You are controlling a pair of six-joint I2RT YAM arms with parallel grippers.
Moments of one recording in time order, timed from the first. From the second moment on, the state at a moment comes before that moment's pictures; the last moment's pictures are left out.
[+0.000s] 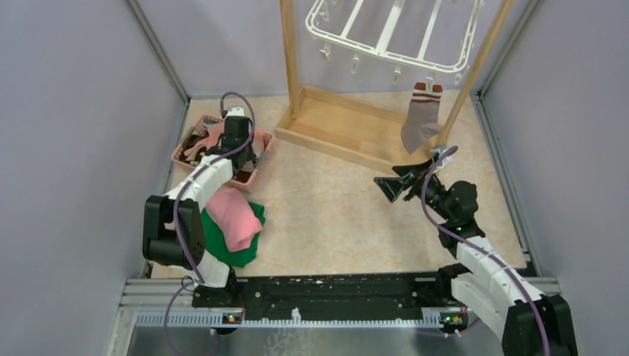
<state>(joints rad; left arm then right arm) -0.17 1.54 1.07 -0.22 -0.34 -0.25 0.22 0.83 0.29 0.62 -0.53 0.49</state>
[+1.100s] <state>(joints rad) -0.16 1.07 1.07 -0.10 -0.16 -0.26 0.23 0.82 0.29 0.60 -0.52 0.47</state>
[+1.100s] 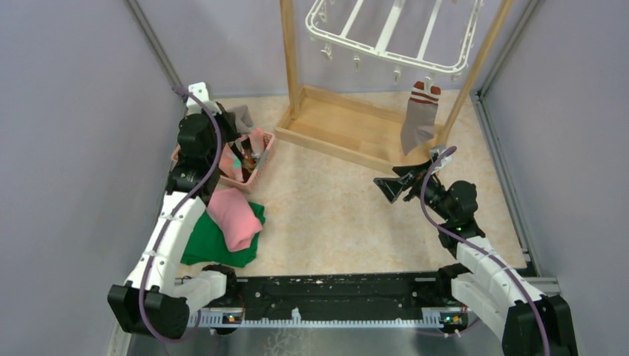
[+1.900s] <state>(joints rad) -0.22 1.02 0.80 0.60 0.86 -0.72 0.45 0.82 0.25 0.77 -0.57 0.32</state>
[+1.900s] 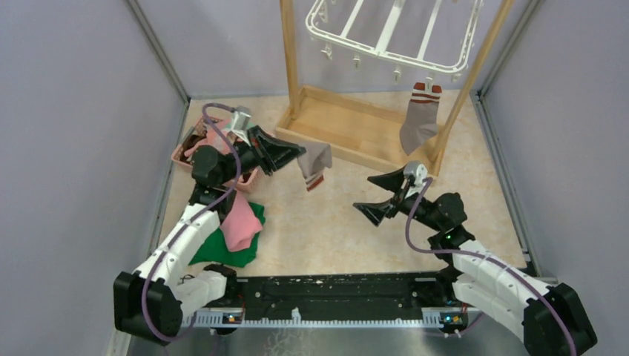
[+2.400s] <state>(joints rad) -0.61 1.21 0.69 0.98 0.81 -0.90 0.68 0.80 0.20 0.83 -0.34 -0.03</state>
